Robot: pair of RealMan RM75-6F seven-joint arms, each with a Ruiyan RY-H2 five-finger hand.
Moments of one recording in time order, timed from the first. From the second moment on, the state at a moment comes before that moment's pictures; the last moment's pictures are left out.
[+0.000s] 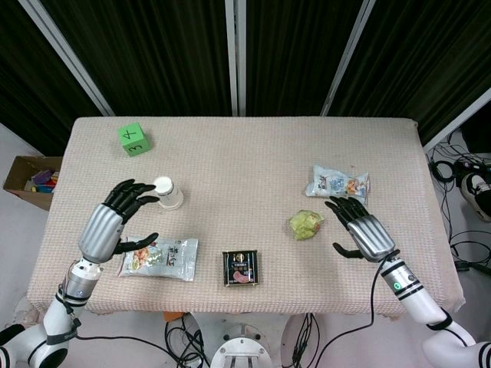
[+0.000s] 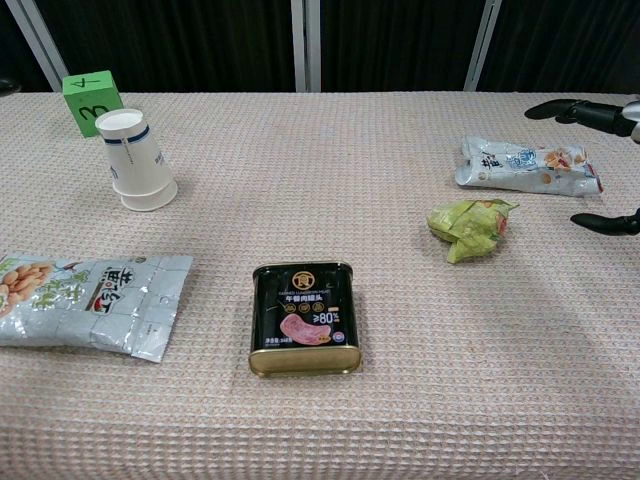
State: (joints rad) left arm -0.34 -1.31 -0.14 -1.67 1.73 1.47 -0.12; right arm 0.44 -1.28 0.06 -1.55 -1.56 1.09 0.08
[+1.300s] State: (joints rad) left arm -0.78 -1.12 -0.26 -1.66 0.85 0.70 0.09; right arm 0.20 -1.15 -0.01 -1.53 -1.68 1.52 0.17
